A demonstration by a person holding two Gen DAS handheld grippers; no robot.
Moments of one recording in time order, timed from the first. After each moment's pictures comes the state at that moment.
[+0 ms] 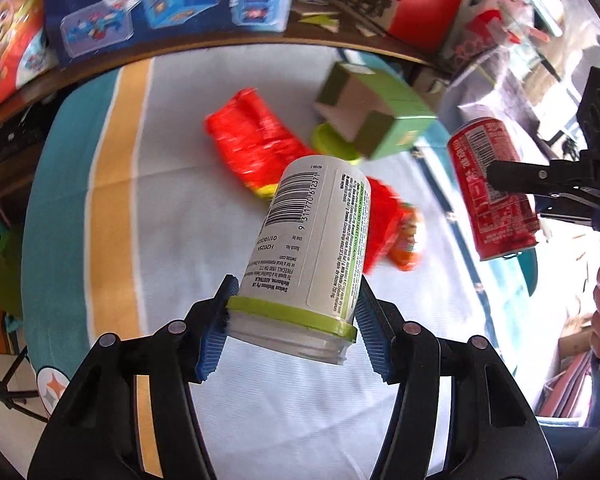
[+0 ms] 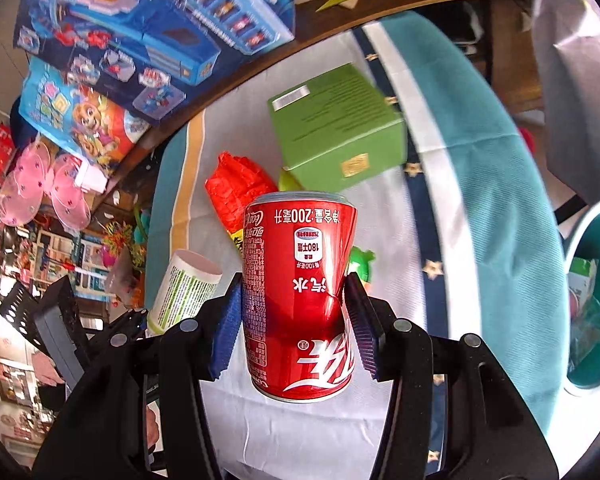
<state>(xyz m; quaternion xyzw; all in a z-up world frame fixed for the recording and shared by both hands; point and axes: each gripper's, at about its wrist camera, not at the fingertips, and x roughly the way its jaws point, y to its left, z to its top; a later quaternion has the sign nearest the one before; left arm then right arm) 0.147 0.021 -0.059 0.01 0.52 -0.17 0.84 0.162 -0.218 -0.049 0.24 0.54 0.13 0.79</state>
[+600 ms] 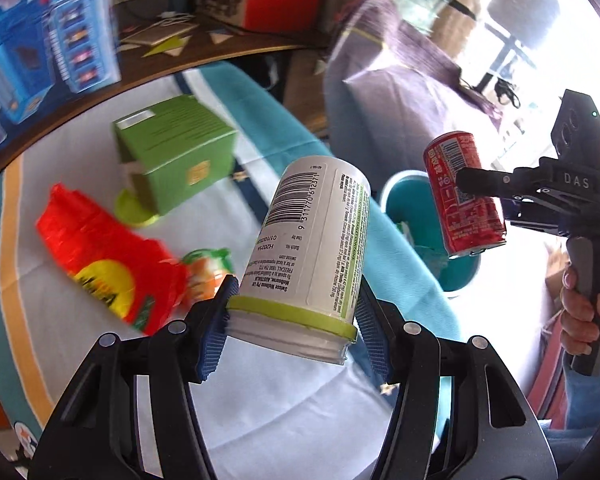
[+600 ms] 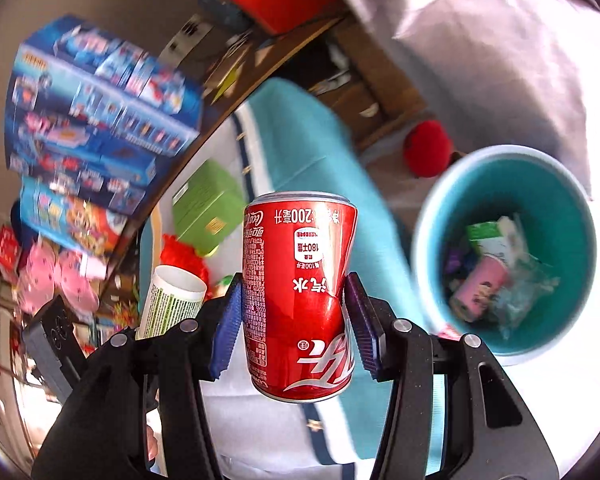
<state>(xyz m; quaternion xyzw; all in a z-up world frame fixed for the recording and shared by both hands) 0.134 -0.153 -0.034 0.08 0.50 -0.29 0.81 0.079 -0.396 -0.052 0.36 0.47 0.03 0.81</state>
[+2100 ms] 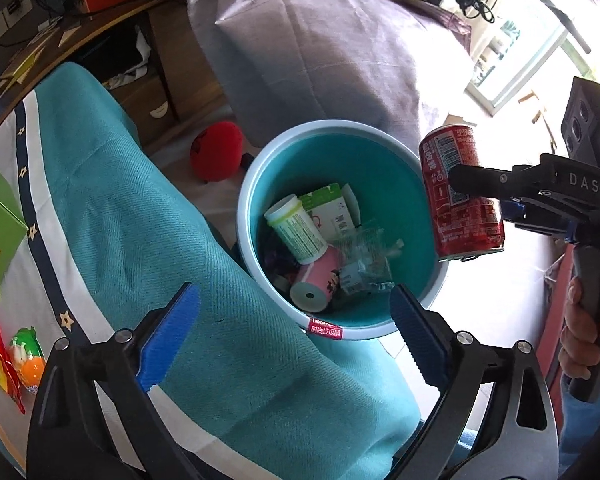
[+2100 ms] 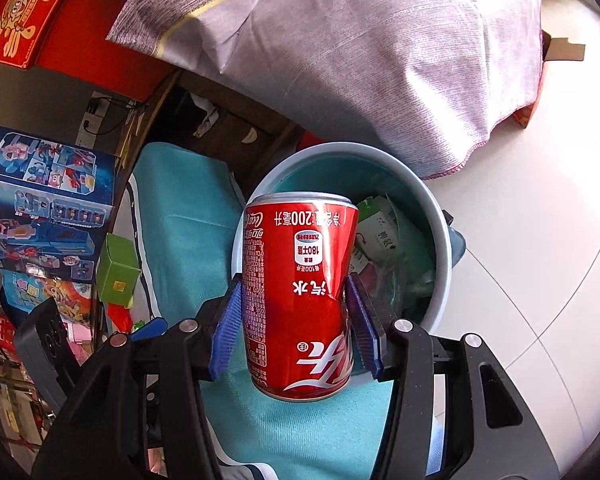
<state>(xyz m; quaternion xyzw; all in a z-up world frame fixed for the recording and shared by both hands) 0.125 -0.342 -0.104 0.17 0.55 -0.34 0.74 0.020 -0.549 -0.124 0.43 0.47 -0.06 0.77</state>
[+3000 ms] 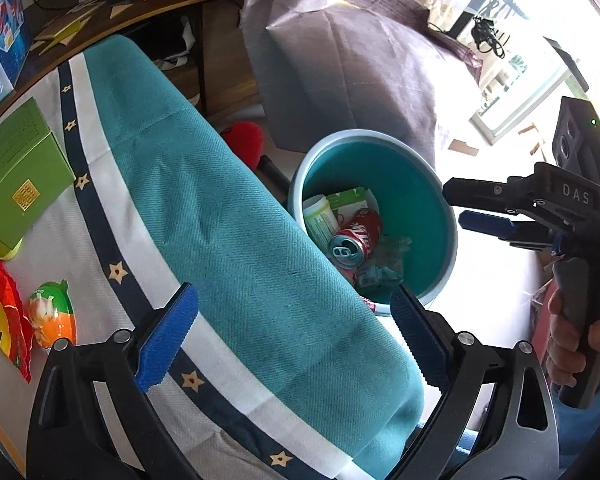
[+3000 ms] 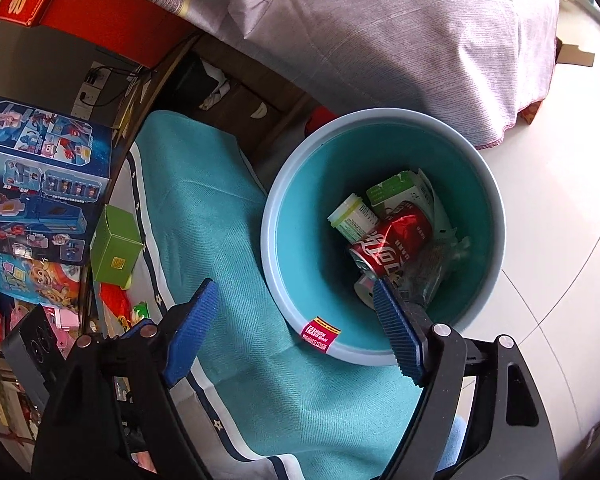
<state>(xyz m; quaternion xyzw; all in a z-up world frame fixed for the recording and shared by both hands) 0.131 -0.275 -0.090 0.11 0.55 -0.33 0.76 0.043 -0.488 -0.112 0.40 0.50 -0.06 0.76</state>
